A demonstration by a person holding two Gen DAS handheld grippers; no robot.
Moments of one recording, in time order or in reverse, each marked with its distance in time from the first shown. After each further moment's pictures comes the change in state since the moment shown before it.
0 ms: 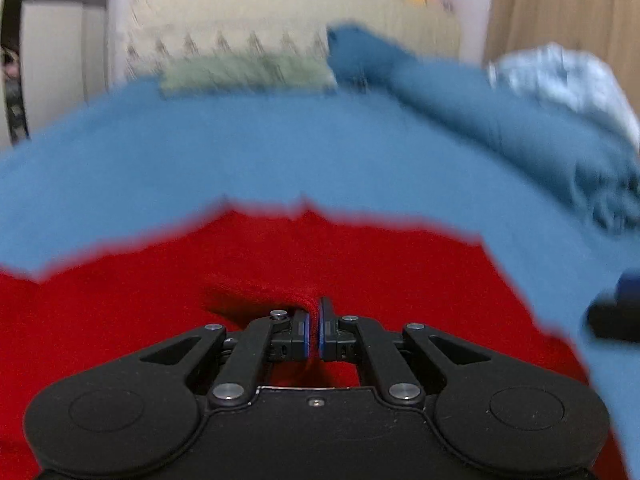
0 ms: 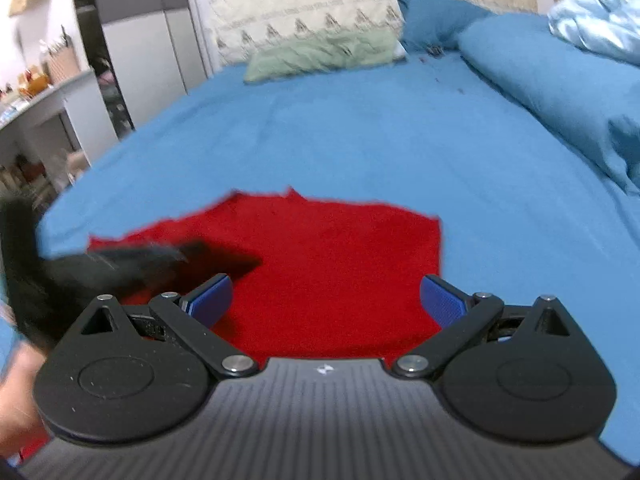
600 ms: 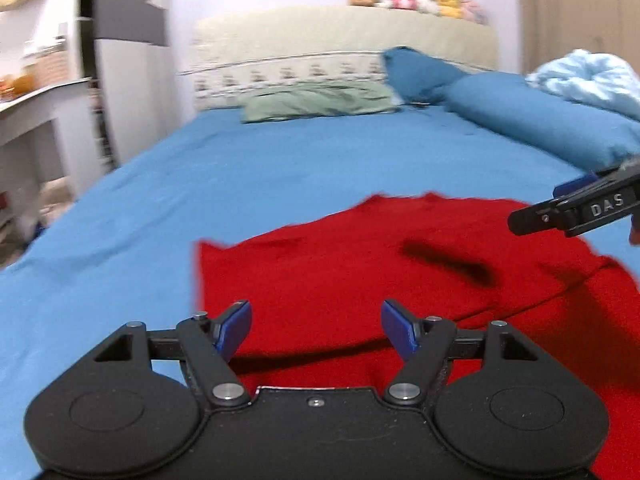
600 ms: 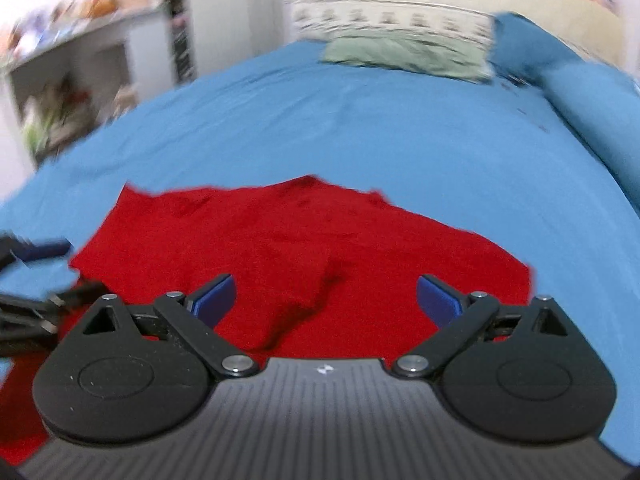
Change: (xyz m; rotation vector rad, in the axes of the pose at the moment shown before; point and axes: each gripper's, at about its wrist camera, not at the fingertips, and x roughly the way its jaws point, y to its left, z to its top) left arm -0.125 0.120 -0.062 0.052 -0.114 0.236; right arm 0.070 0.114 0.013 -0.357 0.012 0.107
